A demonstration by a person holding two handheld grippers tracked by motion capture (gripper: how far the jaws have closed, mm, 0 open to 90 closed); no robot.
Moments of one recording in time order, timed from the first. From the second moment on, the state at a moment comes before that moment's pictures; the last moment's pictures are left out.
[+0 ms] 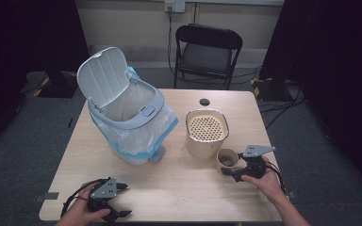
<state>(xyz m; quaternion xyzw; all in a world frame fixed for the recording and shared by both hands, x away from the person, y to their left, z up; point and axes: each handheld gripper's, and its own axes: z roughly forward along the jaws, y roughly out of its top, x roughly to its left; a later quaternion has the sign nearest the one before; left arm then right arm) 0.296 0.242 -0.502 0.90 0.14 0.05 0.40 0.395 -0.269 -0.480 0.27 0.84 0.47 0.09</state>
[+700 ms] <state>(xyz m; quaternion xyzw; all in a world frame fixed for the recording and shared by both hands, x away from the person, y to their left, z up) 0.296 0.242 -0.502 0.90 0.14 0.05 0.40 0.399 -0.265 -0.482 0.27 0.83 0.48 0.08</state>
